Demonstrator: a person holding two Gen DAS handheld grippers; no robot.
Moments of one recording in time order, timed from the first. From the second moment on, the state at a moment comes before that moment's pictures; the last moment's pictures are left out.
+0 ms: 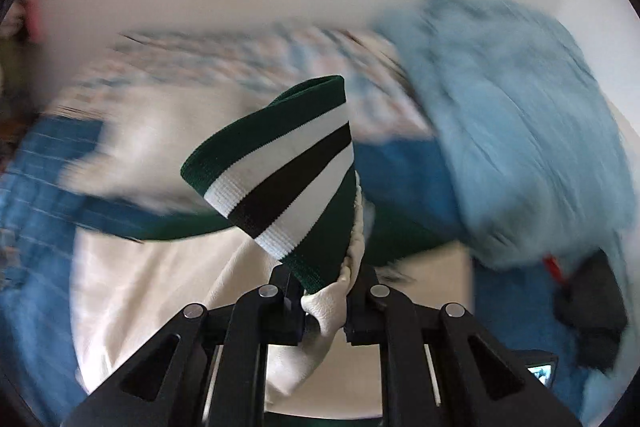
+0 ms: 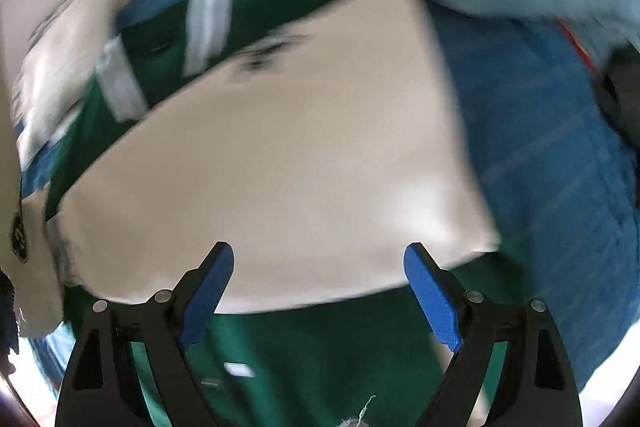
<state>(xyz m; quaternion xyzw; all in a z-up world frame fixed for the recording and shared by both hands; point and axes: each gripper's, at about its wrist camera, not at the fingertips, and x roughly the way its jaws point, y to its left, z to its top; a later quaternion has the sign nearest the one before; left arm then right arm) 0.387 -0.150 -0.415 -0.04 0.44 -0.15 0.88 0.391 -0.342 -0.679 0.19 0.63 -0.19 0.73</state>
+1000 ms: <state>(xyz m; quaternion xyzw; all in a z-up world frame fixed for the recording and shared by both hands) 0.281 0.027 -0.540 0.15 0.59 0.15 0.78 0.352 -0.446 -0.724 0.18 0.71 -0.11 0.68</state>
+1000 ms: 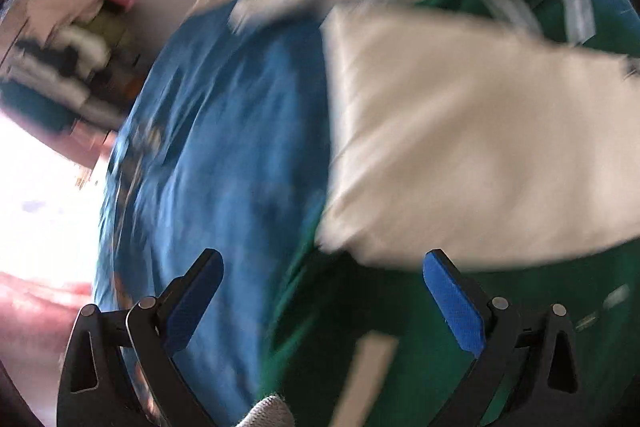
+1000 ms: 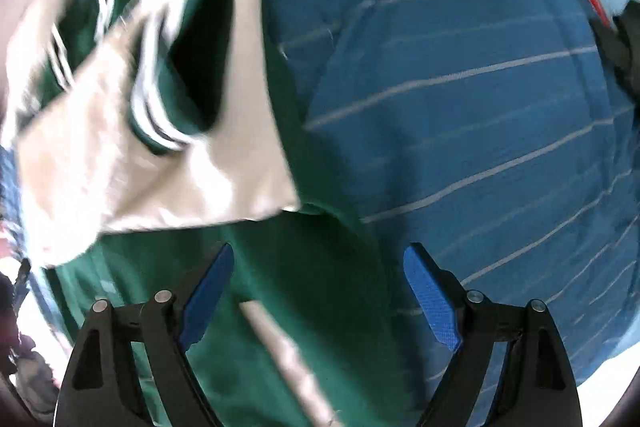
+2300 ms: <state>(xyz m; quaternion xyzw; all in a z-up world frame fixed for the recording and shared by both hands) 0.279 0.054 -0.582 0.12 0.62 0.18 0.75 0.344 -0.503 -0.723 0.27 0.70 -0.18 0.64</state>
